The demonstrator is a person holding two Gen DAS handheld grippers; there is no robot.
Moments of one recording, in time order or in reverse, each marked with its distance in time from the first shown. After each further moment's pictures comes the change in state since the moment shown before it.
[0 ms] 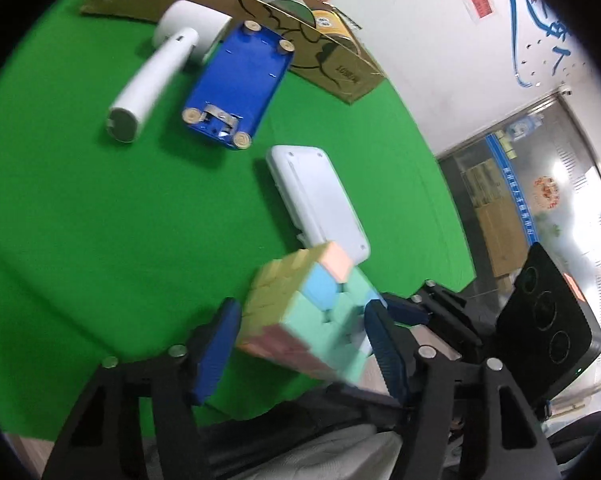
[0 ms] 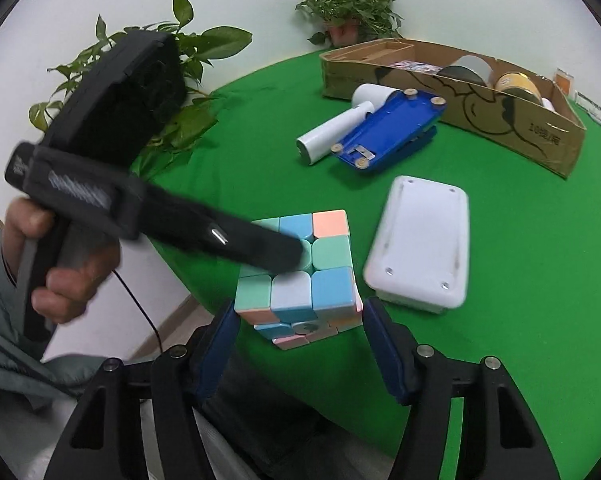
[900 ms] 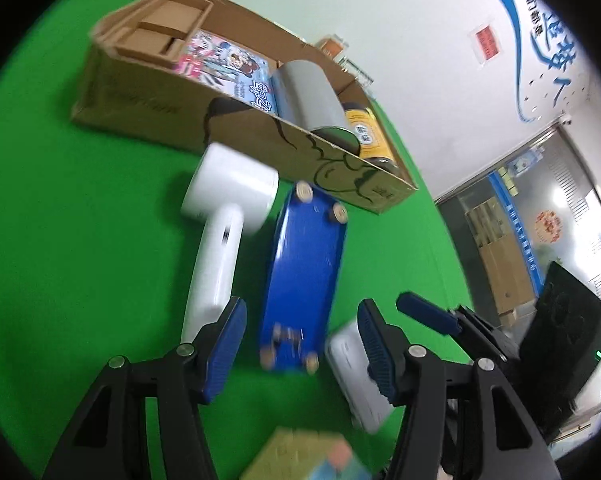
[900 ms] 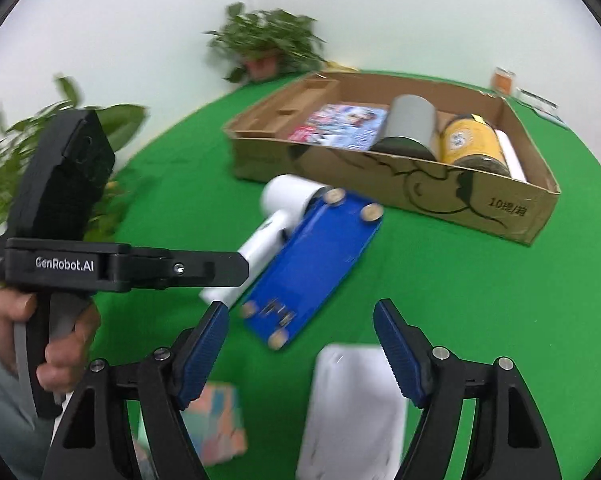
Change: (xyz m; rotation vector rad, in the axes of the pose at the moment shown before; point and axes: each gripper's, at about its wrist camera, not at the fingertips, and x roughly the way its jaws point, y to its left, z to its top) left arm -0.015 0.049 0.128 0.021 -0.108 0.022; right arm 0.042 -0.080 0.143 0.192 -0.042 -0.200
